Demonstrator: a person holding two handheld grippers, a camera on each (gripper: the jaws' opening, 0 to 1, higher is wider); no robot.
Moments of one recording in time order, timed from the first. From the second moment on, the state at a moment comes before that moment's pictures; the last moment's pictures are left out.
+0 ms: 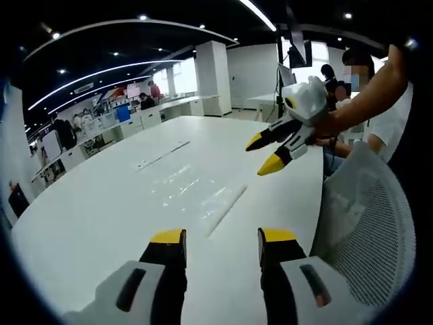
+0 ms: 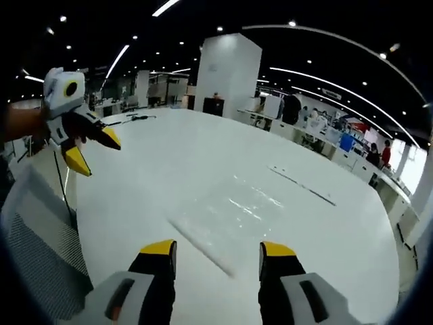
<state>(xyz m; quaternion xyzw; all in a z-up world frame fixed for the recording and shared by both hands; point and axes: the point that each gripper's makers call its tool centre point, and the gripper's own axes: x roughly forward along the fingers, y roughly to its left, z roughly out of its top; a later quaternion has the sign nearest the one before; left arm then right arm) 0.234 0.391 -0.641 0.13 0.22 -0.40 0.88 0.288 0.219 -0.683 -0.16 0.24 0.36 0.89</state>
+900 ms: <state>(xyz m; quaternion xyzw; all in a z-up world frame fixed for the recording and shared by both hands) 0.198 0.405 -0.648 0.12 0.21 -0.37 0.90 0.209 0.146 -0.648 -0.10 0.22 0.28 0.93</state>
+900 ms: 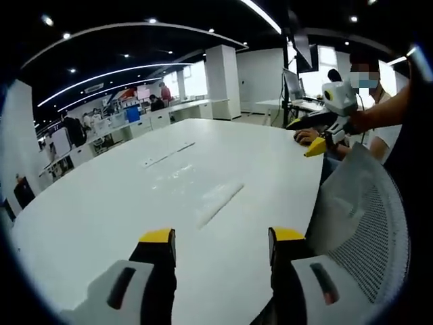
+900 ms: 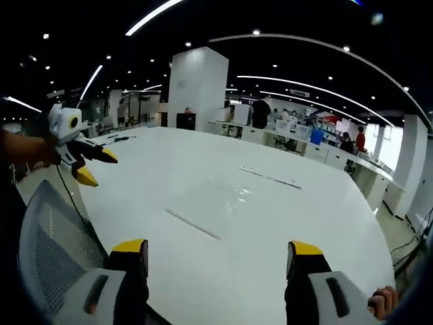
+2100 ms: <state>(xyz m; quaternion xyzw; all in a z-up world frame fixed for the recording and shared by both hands) 0.178 0.406 -0.650 0.09 0.19 -0.35 0.91 0.172 0.151 -0.670 -0.09 0.21 0.30 0.93</state>
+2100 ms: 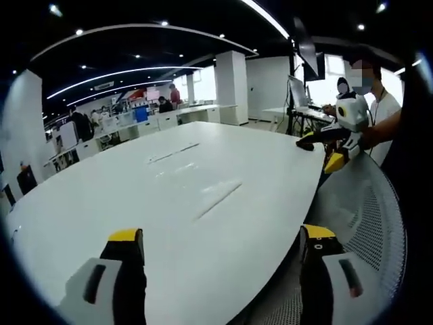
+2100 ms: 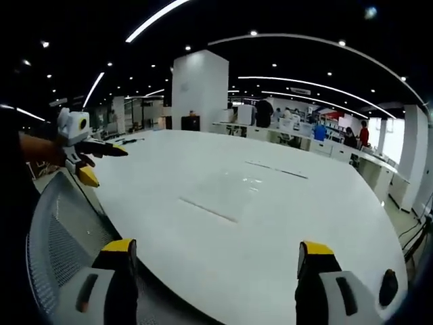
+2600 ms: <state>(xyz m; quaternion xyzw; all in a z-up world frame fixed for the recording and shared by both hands) 0.177 0.405 -0.649 0.09 0.20 -0.35 0.91 0.177 0.157 -0.665 -0.08 0.20 0.30 0.93</state>
